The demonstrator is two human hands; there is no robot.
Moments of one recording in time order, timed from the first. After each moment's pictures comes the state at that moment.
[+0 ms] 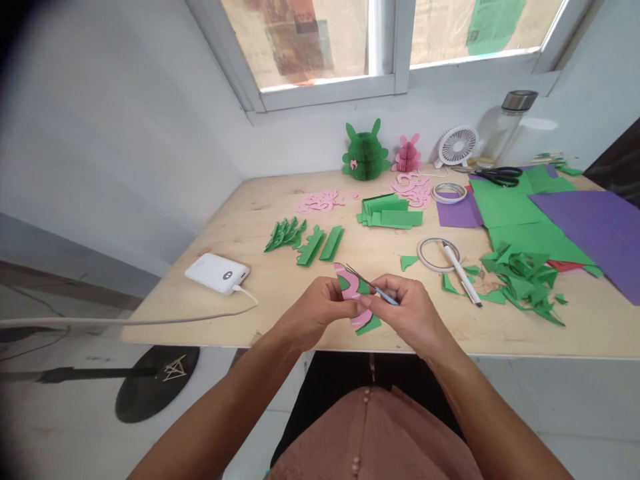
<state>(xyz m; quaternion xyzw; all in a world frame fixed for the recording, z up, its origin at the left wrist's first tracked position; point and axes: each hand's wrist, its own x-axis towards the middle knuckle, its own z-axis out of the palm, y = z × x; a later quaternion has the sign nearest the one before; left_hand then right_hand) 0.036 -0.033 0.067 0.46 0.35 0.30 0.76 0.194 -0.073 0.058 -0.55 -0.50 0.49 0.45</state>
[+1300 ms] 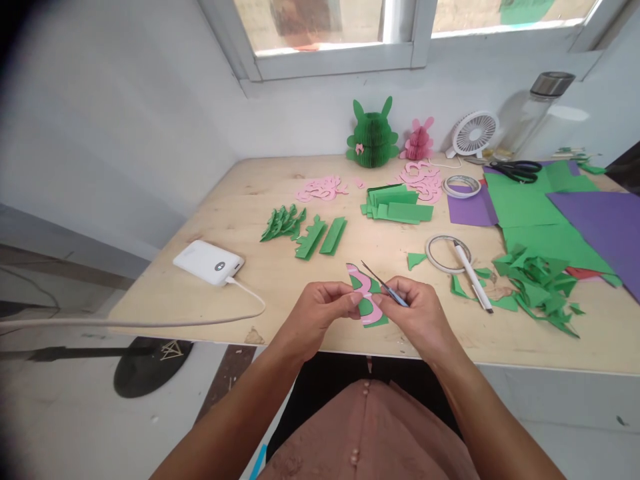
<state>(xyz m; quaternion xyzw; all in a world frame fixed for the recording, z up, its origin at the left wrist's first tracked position) 0.029 -0.033 0.043 0.43 0.42 0.35 0.72 0.195 -0.063 0.044 -0.61 -0.45 0.48 0.44</state>
